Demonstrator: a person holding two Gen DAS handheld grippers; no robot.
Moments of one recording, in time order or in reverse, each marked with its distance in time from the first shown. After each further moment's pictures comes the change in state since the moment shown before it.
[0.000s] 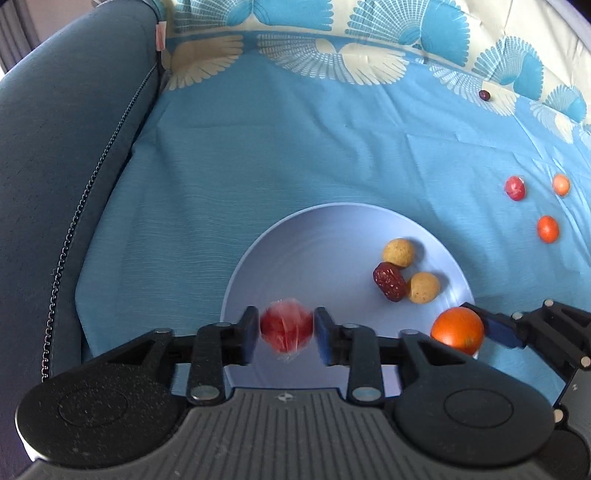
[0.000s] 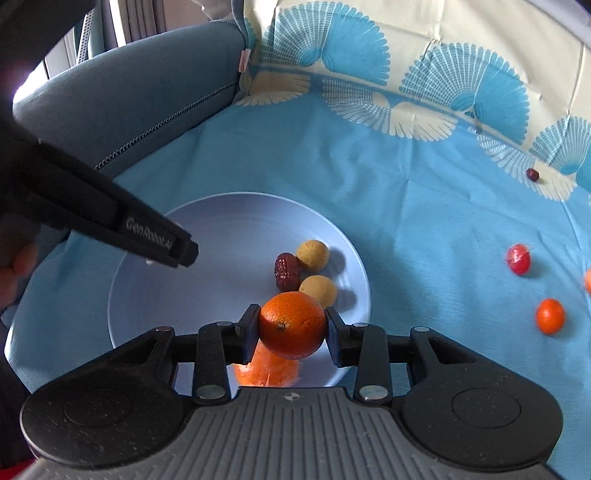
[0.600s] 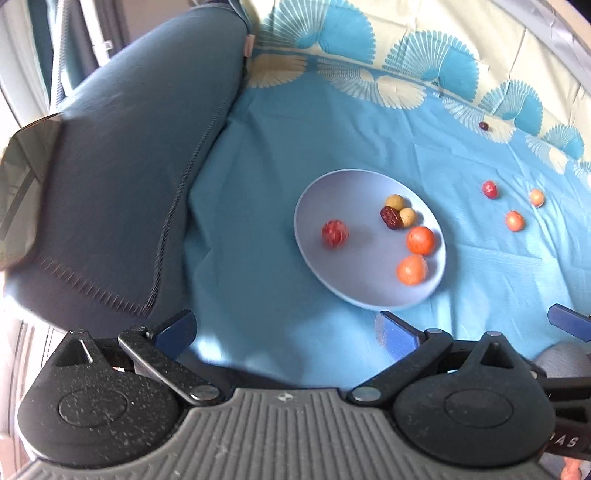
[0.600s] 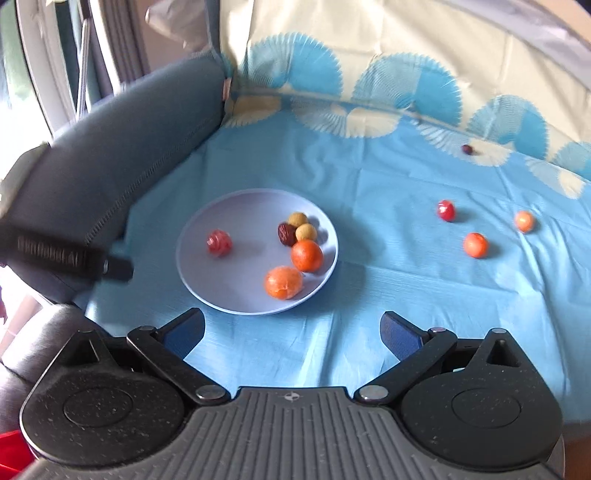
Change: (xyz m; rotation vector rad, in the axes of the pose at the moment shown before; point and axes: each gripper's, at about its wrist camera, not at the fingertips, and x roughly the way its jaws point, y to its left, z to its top) left arm -0.149 0.024 -0.109 -0.165 -0.049 0.047; right arm -0.153 0.024 -0.047 0.141 -0.033 -0.057
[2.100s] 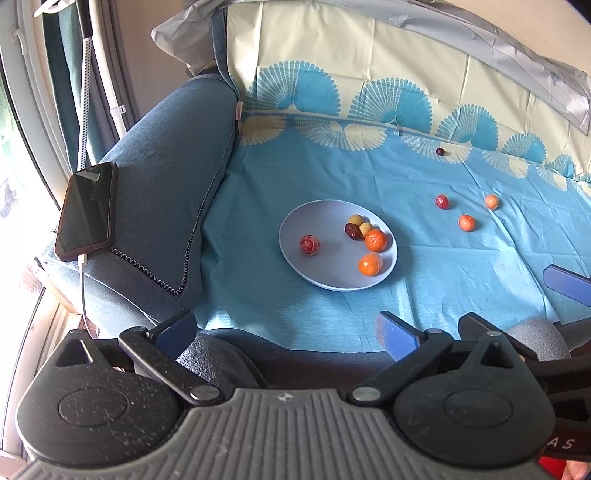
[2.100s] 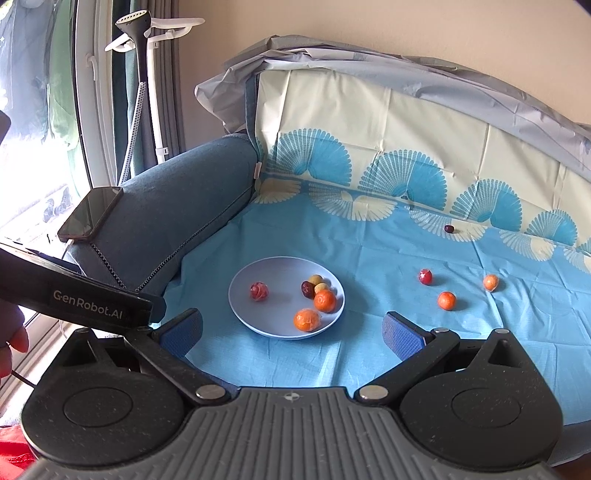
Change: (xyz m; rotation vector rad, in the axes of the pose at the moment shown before) left arm -0.111 -0.017 -0.071 0.085 -0.192 0.007; right arm -0.131 0.037 -0.041 -0.093 -0.249 -0.009
